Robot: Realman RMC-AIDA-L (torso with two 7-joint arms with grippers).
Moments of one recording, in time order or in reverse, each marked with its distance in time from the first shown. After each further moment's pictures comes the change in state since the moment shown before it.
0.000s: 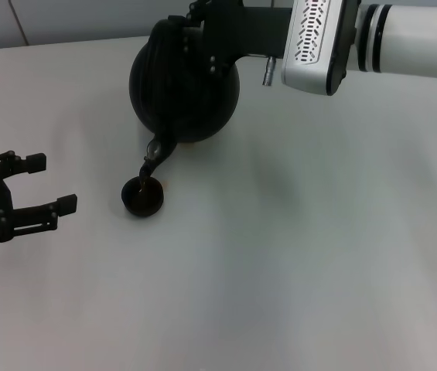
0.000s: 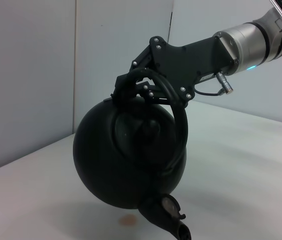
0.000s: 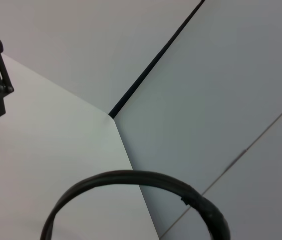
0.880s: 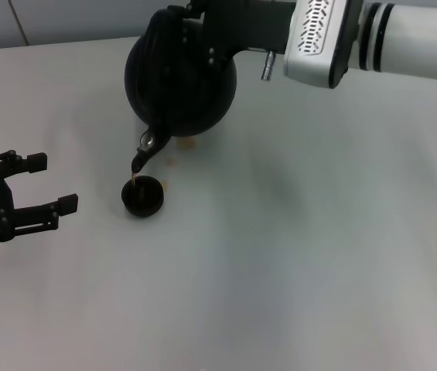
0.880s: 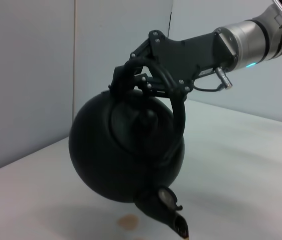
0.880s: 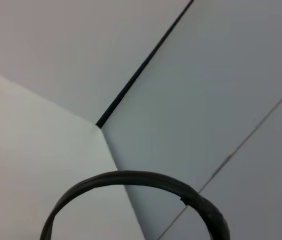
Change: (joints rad) left arm -0.003 0.000 0.000 -0.004 0.000 -0.001 0.005; right arm -0.013 0.000 -0.011 0.006 0.077 -0.007 0.008
